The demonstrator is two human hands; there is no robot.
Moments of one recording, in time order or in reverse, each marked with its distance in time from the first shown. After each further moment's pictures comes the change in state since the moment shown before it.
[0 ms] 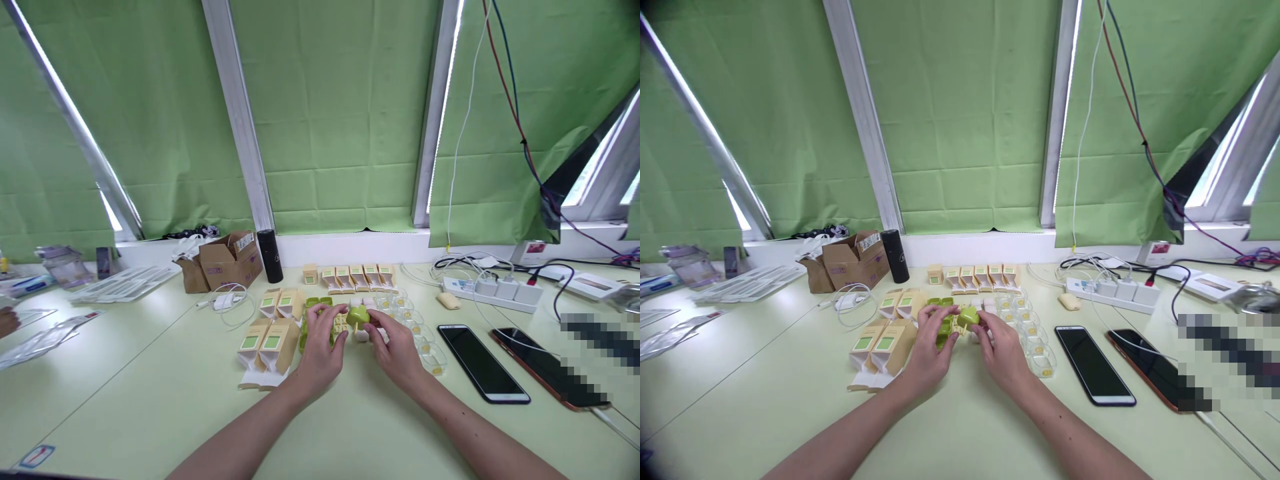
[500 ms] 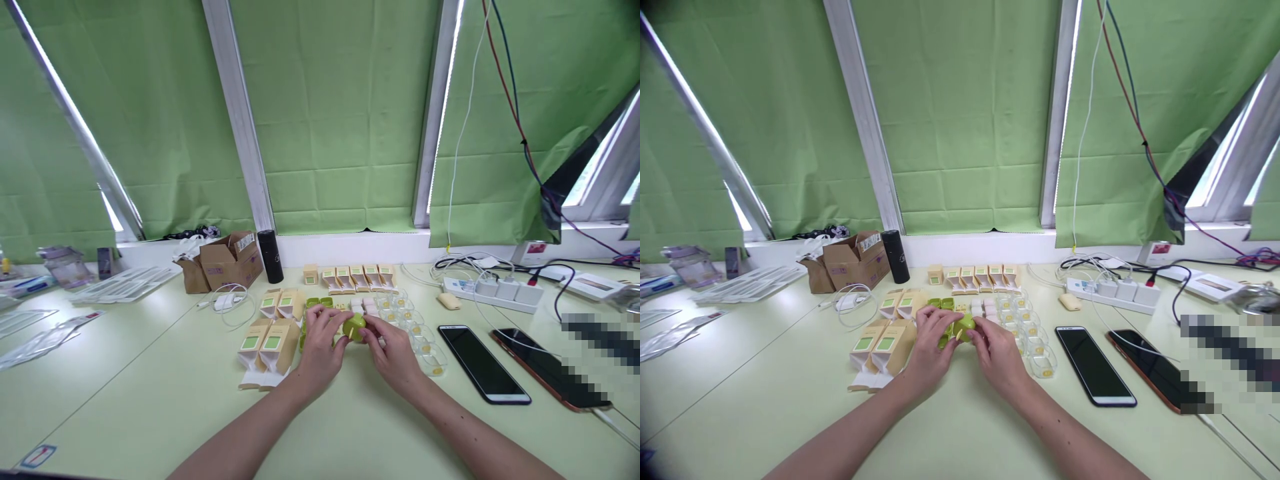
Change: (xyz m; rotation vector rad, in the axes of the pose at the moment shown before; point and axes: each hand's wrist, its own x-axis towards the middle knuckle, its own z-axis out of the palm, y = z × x) left_hand 0.002 -0.001 0.001 0.126 0.041 0.121; right_hand -0.002 -0.010 0.002 0.098 -0.113 0.097
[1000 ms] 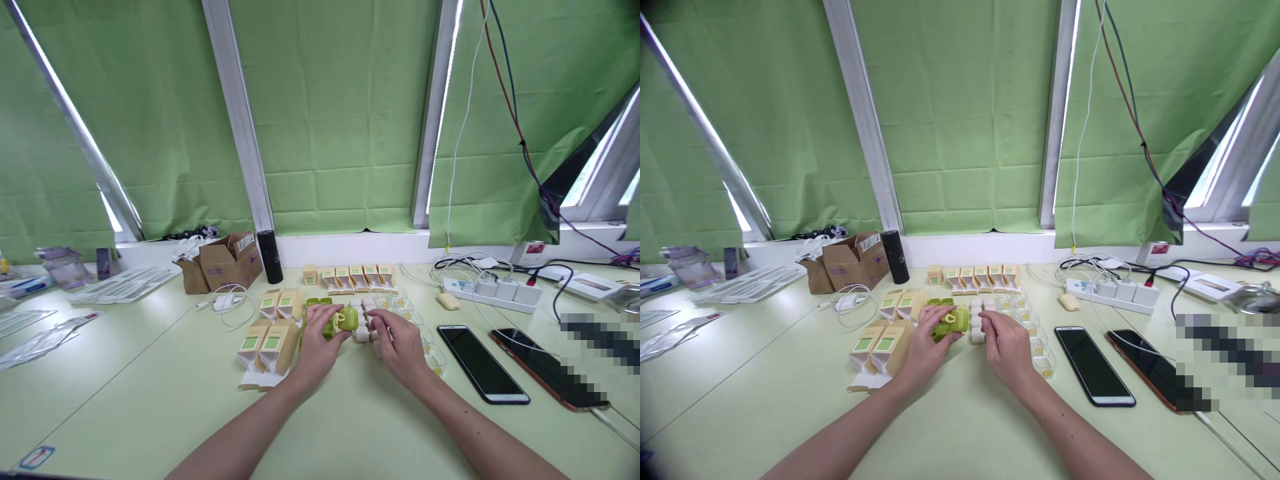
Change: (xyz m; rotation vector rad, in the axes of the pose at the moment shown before) left_hand 0.009 0.002 -0.002 -0.308 0.036 -0.416; right_hand 0.006 0.005 -0.016 -0.224 0.136 -0.051
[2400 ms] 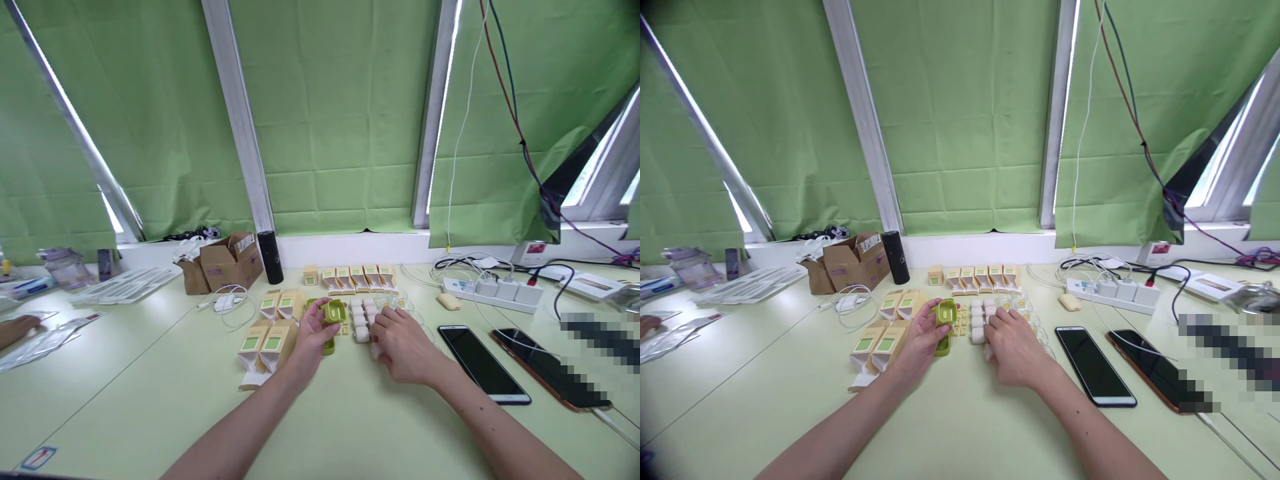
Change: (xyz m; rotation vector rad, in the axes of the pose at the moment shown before) left_hand 0.009 -0.013 -0.003 -0.814 -0.101 -0.318; right_hand 0.021 -0.005 -0.034 -0.546 -0.656 -0.260
